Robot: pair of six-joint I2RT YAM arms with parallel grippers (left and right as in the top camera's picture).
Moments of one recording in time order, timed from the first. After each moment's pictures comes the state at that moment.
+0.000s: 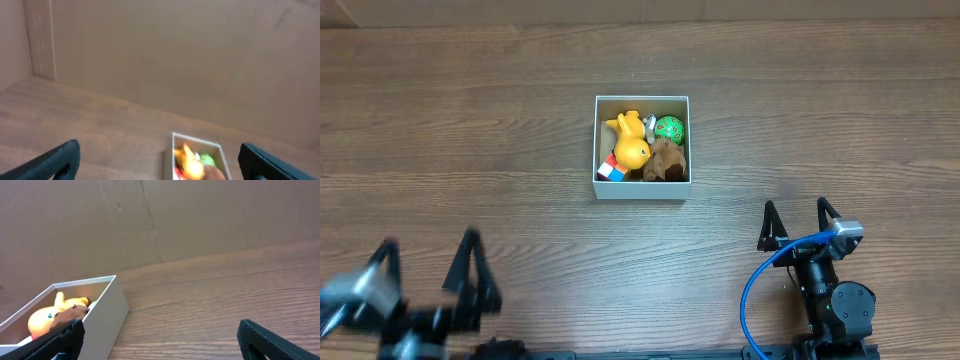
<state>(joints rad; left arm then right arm) 0.08 0.41 1.22 -0.92 0.06 -0.31 0.08 0.01 0.02 -0.04 -0.04 0.23</state>
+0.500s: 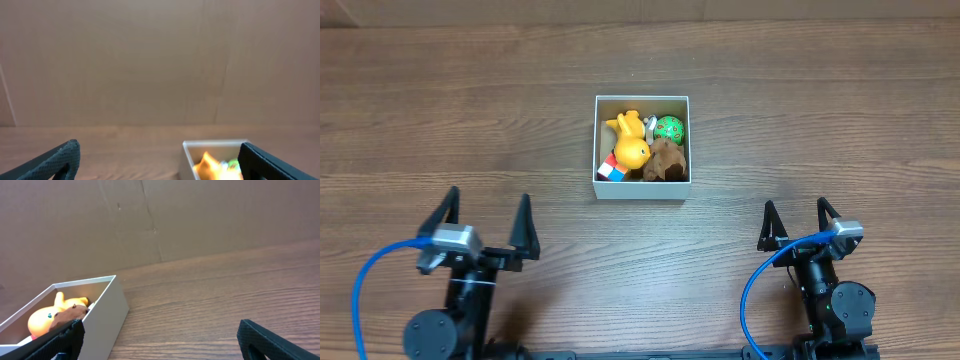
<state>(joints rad) 0.12 0.15 0.35 -0.08 0.26 -0.11 0.08 0.01 0.02 -0.03 -0.04 0.23</state>
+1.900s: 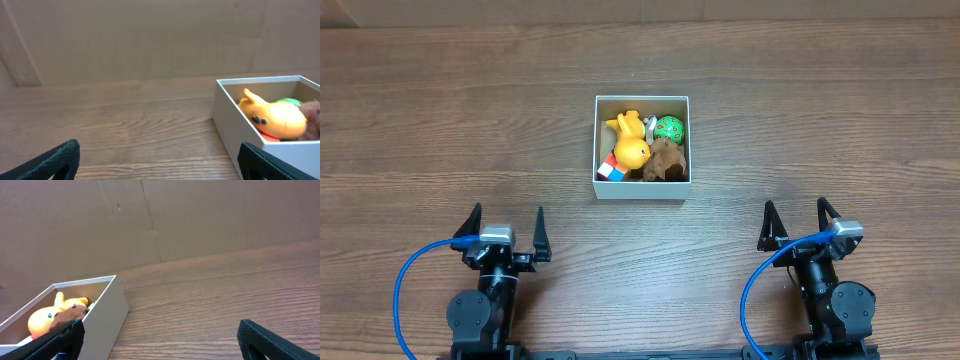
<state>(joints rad) 0.03 0.07 0.02 0.00 0.07 0.03 0.08 0.01 0.02 -0.03 -0.04 0.23</state>
